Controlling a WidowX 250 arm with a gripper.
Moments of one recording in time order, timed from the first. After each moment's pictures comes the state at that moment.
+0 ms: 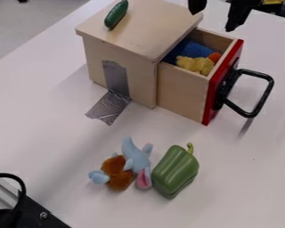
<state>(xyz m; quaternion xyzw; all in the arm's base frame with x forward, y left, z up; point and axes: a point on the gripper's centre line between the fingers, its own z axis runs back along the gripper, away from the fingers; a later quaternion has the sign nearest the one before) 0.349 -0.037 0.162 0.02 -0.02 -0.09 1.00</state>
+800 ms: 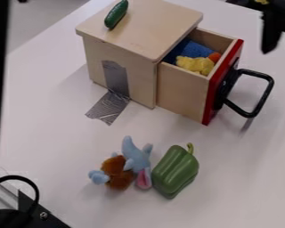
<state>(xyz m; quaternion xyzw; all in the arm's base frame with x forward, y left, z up) 0.383 -0.150 0.107 0.01 -0.02 -0.21 0.98</state>
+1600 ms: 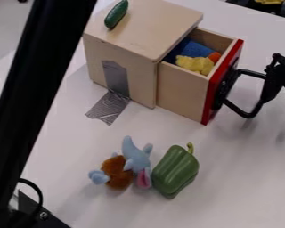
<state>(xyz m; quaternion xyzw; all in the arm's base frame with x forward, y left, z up) 0.372 -0.147 0.038 0.07 0.04 -0.19 0.98</state>
